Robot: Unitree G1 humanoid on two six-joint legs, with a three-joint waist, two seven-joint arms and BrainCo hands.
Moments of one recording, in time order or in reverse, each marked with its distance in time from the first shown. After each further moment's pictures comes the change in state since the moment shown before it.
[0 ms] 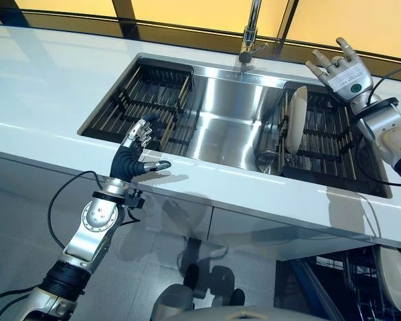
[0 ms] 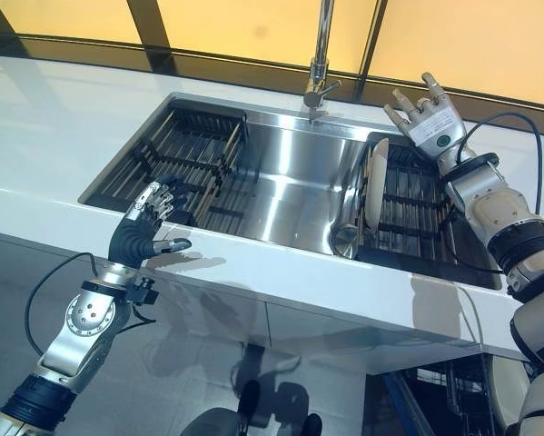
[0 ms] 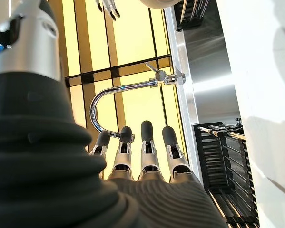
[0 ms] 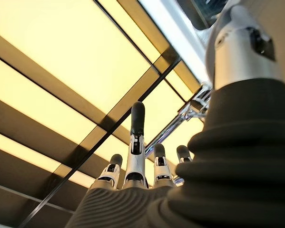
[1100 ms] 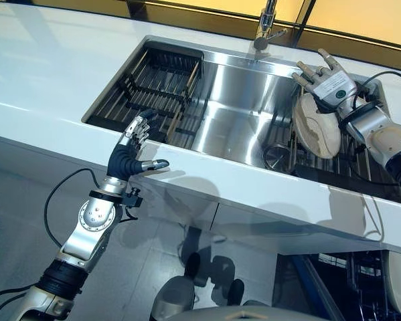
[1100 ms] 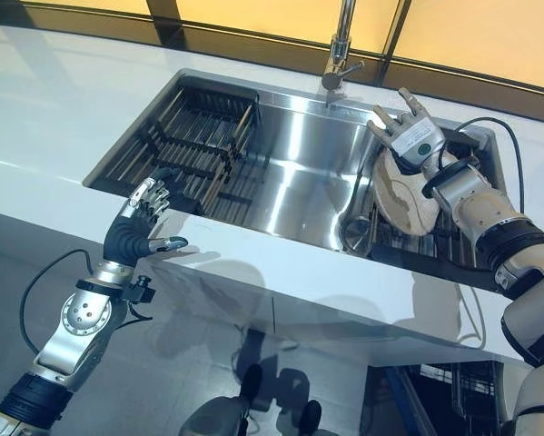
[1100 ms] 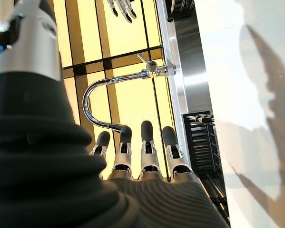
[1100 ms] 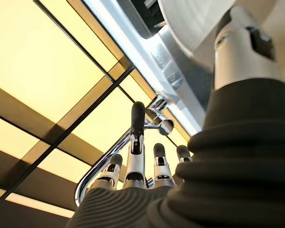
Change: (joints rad) left arm -0.005 0.023 -0.002 0.000 0.000 -0.039 0.009; right arm -0.026 0.038 0.047 0.011 -0.048 -0.043 0.019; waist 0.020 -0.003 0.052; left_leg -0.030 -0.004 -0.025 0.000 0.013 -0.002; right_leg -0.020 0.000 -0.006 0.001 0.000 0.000
